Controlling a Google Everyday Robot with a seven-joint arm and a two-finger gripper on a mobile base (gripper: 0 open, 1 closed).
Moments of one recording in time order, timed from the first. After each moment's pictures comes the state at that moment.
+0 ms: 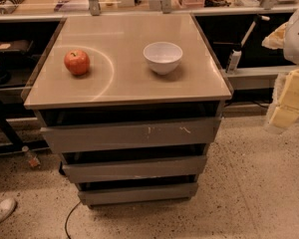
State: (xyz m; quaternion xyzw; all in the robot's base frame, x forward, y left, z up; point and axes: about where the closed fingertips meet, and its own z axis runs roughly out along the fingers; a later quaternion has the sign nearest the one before) arm 0.438 -0.216 0.977 -0.60 0.78 -0.04 0.16
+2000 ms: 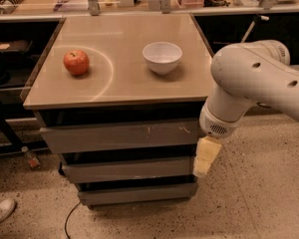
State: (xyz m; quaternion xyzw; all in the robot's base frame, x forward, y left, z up) arm 0.473 -0.153 0.752 -0.58 0.81 0.02 0.07
